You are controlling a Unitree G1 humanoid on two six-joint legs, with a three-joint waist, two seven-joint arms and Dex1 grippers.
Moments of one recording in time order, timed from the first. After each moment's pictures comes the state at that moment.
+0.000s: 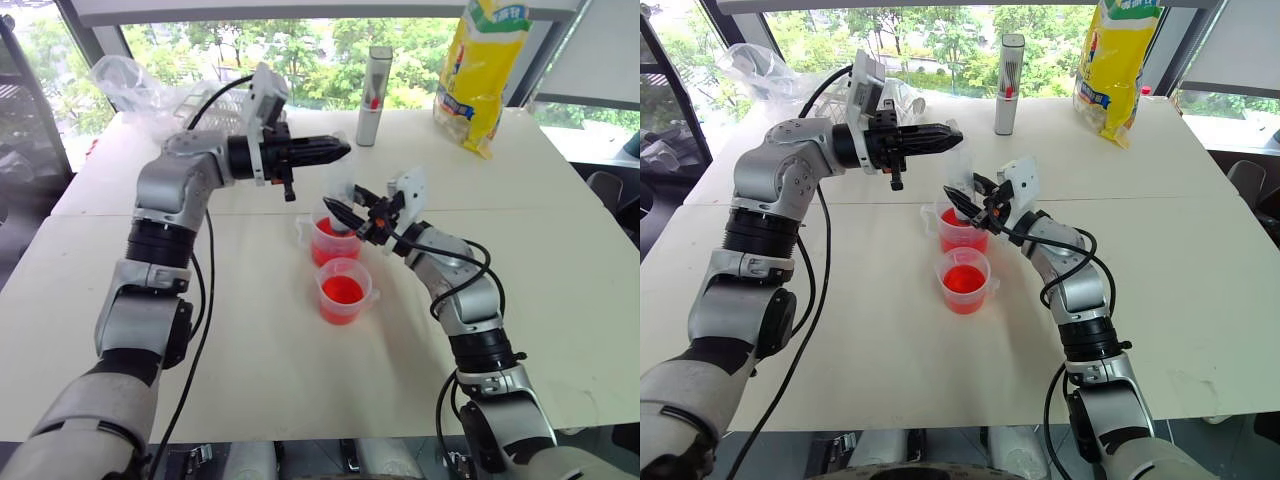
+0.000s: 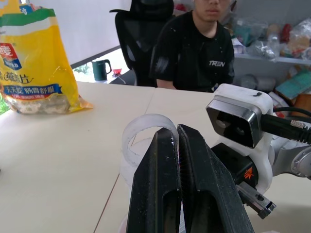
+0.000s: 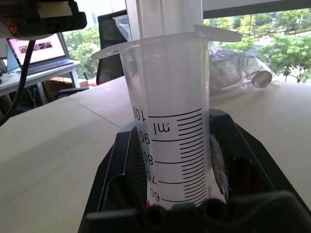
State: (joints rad) left arm -1.08 0.40 -0.05 0.42 -0.44 0.47 -1.18; right arm -0.55 -0.22 0.07 0.04 0.24 0.24 0.64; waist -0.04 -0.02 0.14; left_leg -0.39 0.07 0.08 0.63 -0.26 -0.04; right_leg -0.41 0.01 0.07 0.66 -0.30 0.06
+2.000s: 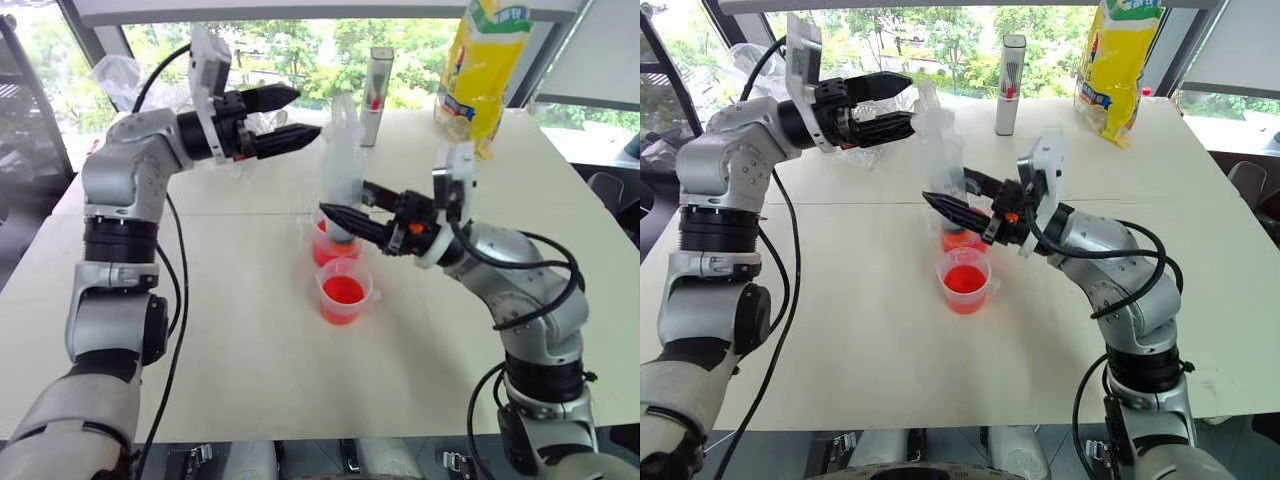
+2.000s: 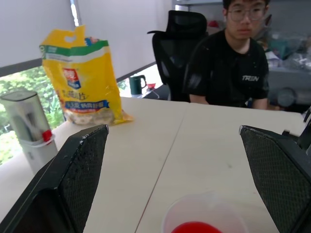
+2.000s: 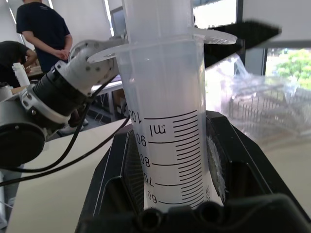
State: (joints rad) left arm -1.09 0.50 0.06 0.38 -0.48 0.50 -1.16; right arm -0.48 -0.41 -0.01 -0.51 0.64 0.67 0.67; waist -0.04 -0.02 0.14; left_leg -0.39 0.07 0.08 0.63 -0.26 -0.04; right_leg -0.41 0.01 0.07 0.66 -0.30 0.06
